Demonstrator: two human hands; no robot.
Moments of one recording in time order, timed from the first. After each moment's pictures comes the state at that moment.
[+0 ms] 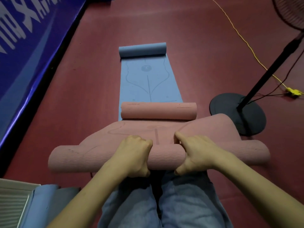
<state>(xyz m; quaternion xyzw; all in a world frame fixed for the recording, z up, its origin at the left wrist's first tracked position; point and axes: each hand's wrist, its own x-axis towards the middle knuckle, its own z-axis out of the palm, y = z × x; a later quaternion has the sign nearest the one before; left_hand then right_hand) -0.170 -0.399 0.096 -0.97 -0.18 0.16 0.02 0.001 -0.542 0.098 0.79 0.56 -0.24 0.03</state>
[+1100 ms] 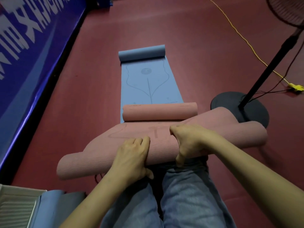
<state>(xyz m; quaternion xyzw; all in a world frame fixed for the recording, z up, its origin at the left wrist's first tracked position) -0.182 -0.400 0.073 -0.98 -0.21 0.06 0.02 0.016 -0.506 0.122 0.78 0.55 -0.29 0.06</state>
